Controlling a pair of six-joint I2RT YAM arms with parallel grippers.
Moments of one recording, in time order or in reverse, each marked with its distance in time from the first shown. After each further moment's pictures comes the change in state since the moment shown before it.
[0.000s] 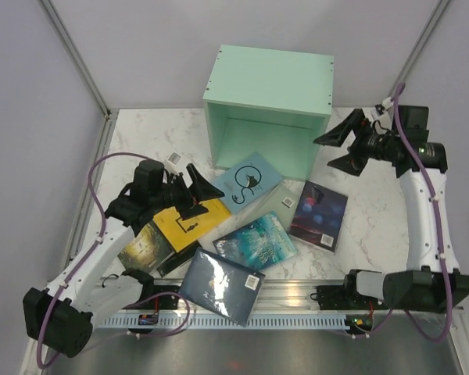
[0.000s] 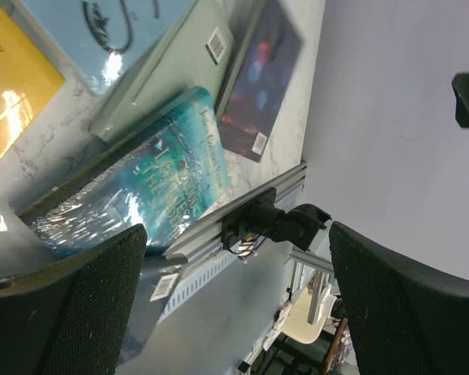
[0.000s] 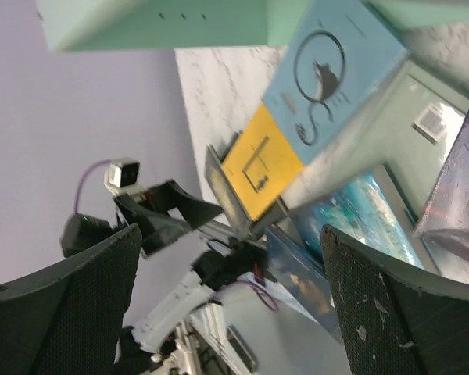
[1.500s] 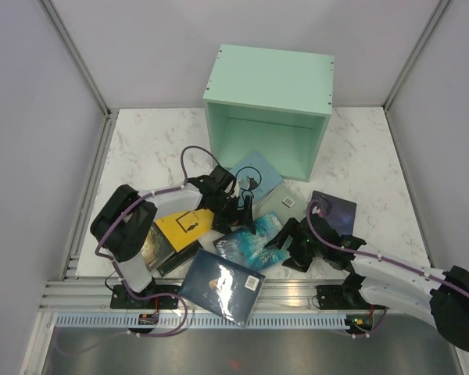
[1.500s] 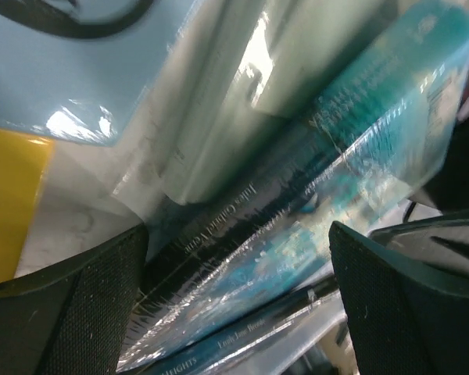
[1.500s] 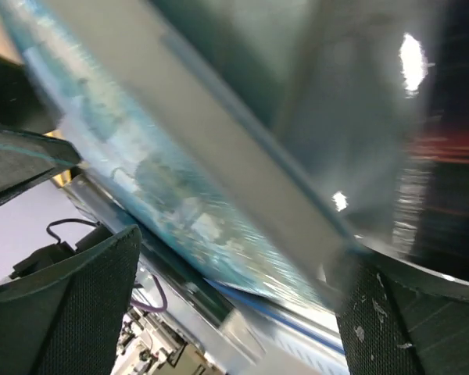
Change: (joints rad) left arm -0.299 0.768 0.166 0.023 -0.048 0.406; right arm 0.839 -0.424 -1.248 0.649 0.575 0.605
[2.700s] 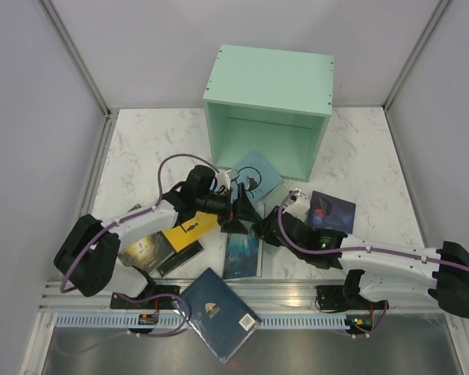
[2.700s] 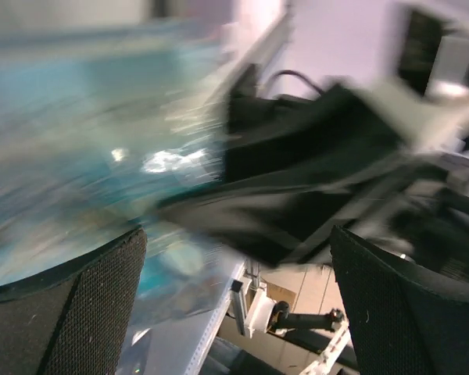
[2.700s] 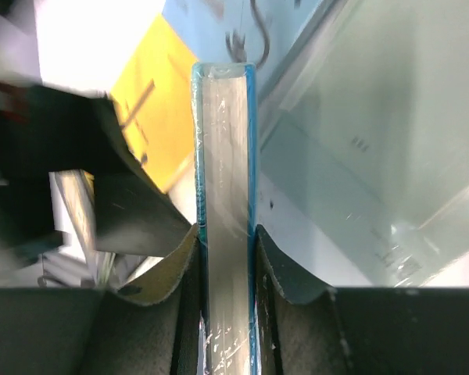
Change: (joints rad) left arm 0.028 -0.314 -0.261 0.416 0.337 -0.401; right arm 0.422 0.139 0.285 0.126 0.713 -0.116
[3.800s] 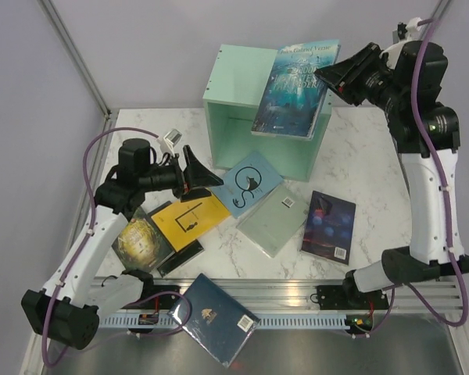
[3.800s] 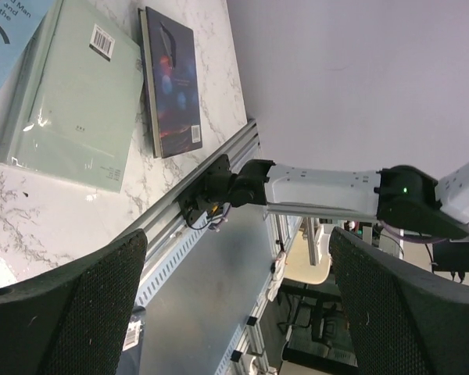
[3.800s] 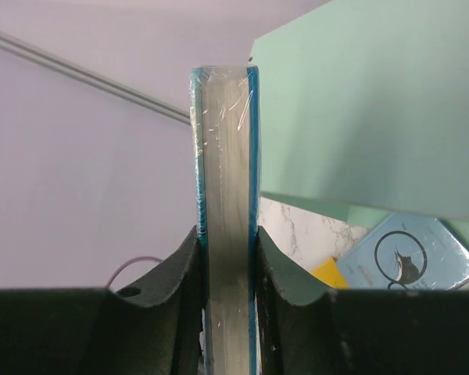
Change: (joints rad) left arm 0.354 -0.389 0.297 -0.470 0.022 0.132; right arm -0.960 0.392 1.537 -0.650 -0.789 -0.359
